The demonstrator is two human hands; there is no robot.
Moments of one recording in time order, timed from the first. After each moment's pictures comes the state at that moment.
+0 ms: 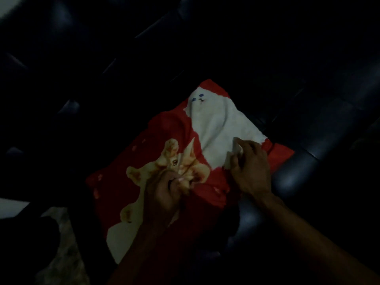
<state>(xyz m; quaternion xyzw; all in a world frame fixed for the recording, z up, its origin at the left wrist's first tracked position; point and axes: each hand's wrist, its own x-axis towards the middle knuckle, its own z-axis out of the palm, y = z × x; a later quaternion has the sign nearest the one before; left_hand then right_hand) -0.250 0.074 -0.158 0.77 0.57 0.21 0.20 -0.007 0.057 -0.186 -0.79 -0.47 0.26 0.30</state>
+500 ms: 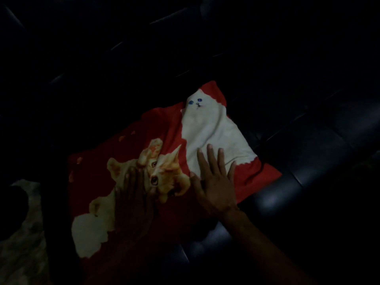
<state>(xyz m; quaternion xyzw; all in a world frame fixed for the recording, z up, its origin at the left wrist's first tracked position) -0.276 0.031 -0.215 0.69 0.71 0.06 0.15 -0.035 0.058 -0.196 -0.67 -0.67 0.28 0.16</state>
